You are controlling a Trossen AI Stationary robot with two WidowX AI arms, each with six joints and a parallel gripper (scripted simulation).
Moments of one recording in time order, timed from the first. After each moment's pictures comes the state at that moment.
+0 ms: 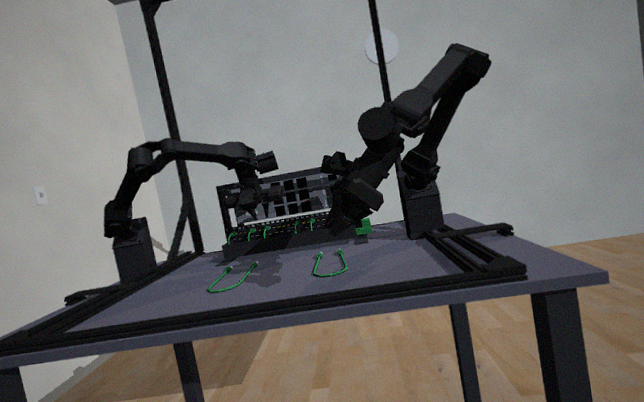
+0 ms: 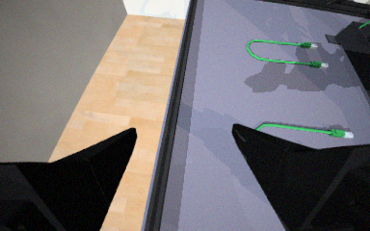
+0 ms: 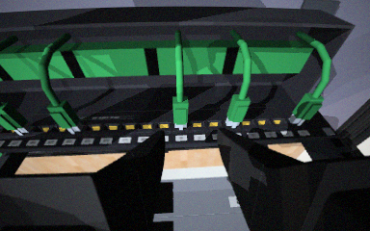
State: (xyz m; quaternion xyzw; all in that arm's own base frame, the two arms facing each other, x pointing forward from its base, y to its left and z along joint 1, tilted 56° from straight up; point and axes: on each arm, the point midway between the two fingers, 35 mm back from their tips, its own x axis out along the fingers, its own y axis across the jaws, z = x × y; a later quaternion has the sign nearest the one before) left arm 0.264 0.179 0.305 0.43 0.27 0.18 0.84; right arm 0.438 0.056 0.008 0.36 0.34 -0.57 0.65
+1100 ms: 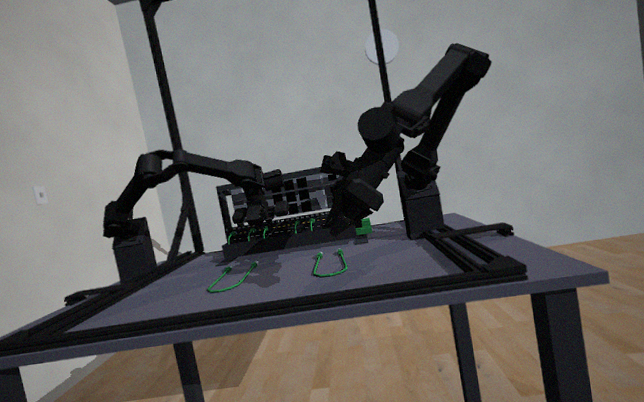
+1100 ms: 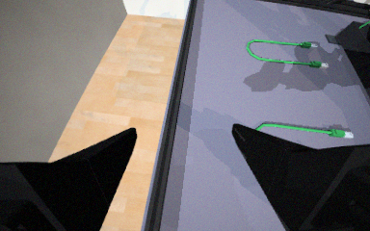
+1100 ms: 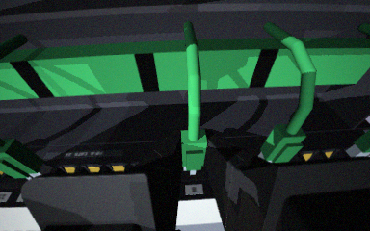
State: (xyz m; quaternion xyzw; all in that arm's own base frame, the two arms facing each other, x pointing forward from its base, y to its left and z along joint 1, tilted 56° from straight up) left arm 0.264 0.179 0.305 0.43 0.27 0.18 0.84; right arm 0.451 0.024 -0.040 0.37 0.33 -0.57 0.65
